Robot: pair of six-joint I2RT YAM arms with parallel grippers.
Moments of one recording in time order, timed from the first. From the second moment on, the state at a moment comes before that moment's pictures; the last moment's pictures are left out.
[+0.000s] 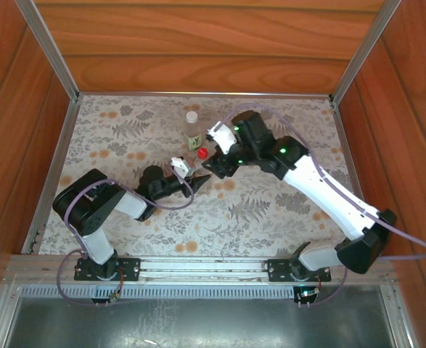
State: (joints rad) left arm -0.63 1.73 0.43 1.20 0.49 -0.01; right arm 0.75 1.35 1.40 -0.77 -0.28 -0.20
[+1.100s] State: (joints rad) left arm -0.59 1.74 0.41 1.09 0.71 -0.05; right arm 0.52 1.28 1.10 -0.25 -0.53 -0.34
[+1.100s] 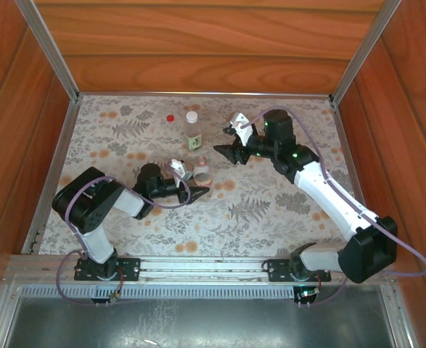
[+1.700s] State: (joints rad) left arm -0.49 1.39 0.28 0.87 0.50 -0.04; right arm 0.52 1.10 0.91 -0.12 -0.31 -0.17
